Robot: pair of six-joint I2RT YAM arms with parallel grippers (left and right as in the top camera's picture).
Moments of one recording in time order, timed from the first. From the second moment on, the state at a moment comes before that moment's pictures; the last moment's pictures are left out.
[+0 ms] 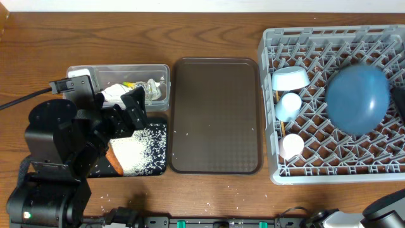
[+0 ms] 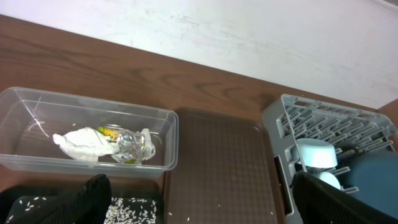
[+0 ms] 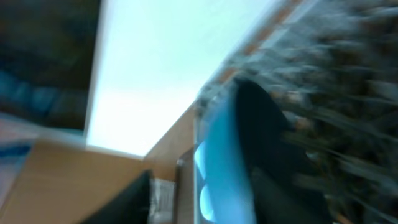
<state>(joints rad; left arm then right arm) -0.12 0.88 1.37 -0.97 0.10 -0.36 -0.99 1.59 1.19 -0.72 -1.28 0.07</state>
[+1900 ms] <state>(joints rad) -0.12 0.88 1.37 -0.97 0.10 -0.36 -0.15 1.37 1.30 -0.80 -0.26 0.01</state>
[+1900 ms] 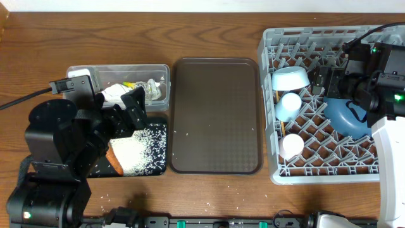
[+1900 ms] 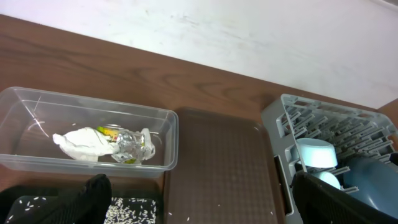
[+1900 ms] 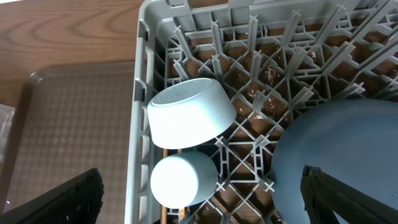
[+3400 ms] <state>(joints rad) -0.12 0.88 1.37 -0.97 0.10 -0.36 0.07 0.45 1.06 -0.91 0.19 -0.06</state>
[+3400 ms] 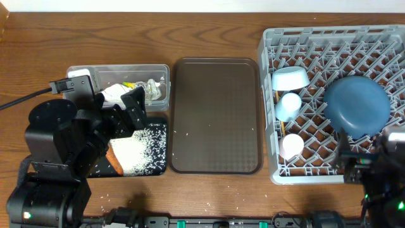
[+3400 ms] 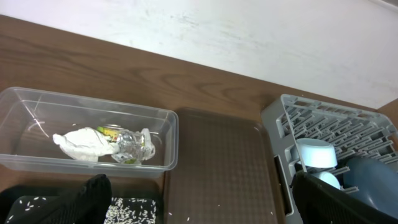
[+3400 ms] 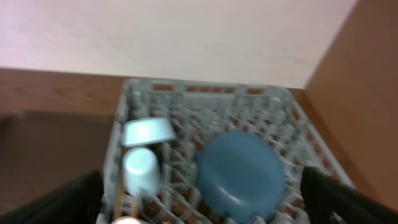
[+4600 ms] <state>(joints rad) -0.12 0.88 1.37 -0.97 0.10 -0.36 0.12 0.01 0.15 -0.07 0.08 -0.04</state>
